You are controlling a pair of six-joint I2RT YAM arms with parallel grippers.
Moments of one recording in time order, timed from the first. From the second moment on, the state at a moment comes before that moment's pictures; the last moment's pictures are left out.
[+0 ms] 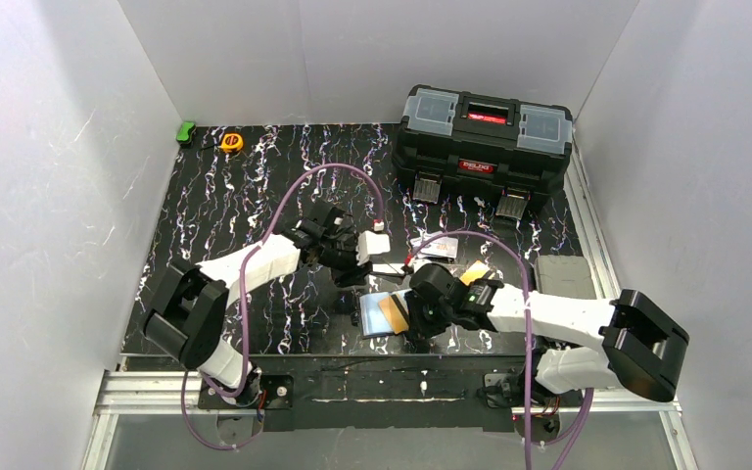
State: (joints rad) left arm -0.59 1.51 0.91 -0.42 0.59 0.74; right arm 1.04 1.26 0.66 -0.40 -0.05 0.64
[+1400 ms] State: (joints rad) left arm -0.70 1.63 0.85 -0.14 0.31 0.69; right arm 1.11 1.37 0.61 -0.24 0.04 0.77
